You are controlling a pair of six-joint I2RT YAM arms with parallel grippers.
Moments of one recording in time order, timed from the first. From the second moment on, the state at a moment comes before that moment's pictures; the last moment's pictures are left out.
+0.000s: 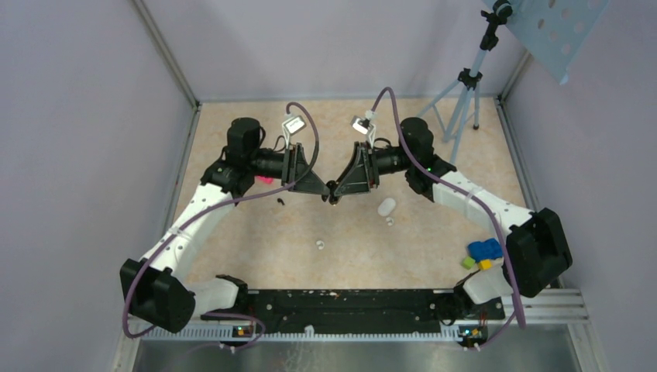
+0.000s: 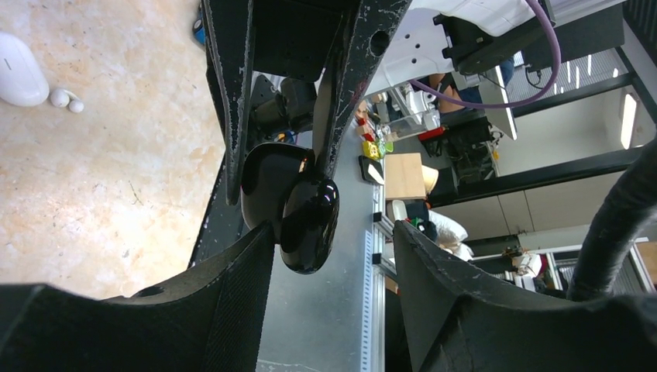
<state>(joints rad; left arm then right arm) -0.35 1.22 1.10 -0.26 1.27 -0.65 0.59 1.44 1.06 0.28 -1.16 0.62</state>
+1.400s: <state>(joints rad) -0.37 1.24 1.09 -0.29 1.24 -0.60 0.59 1.44 1.06 0.27 -1.17 0.62</state>
